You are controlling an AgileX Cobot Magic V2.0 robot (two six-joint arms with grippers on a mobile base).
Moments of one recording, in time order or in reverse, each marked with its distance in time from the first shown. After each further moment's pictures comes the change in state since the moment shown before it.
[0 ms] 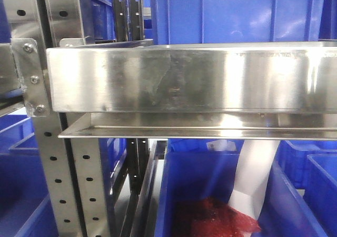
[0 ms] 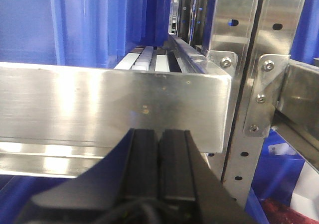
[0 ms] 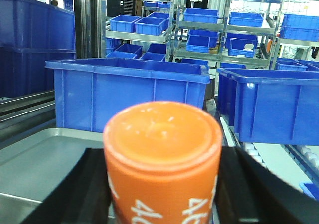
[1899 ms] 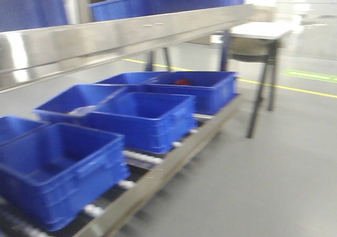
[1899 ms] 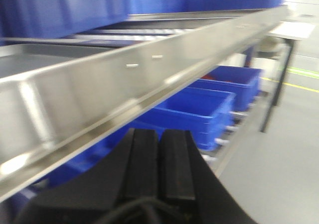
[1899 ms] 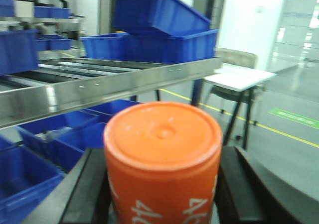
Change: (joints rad) left arm 0.000 0.000 0.000 0.000 0.000 0.000; right arm 0.000 0.000 0.000 -0.002 0.000 -0.002
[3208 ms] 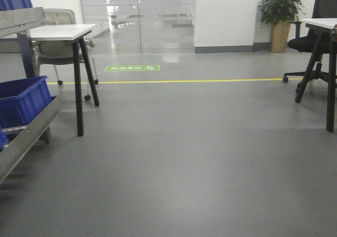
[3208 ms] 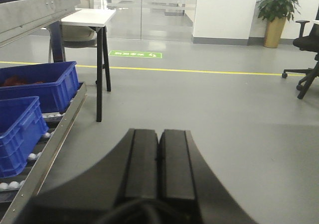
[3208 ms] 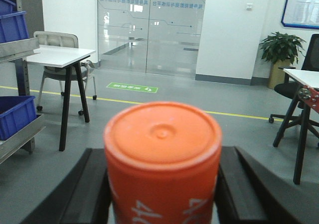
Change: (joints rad) left arm 0.000 0.000 0.000 0.000 0.000 0.000; right arm 0.000 0.000 0.000 0.000 0.000 -0.002
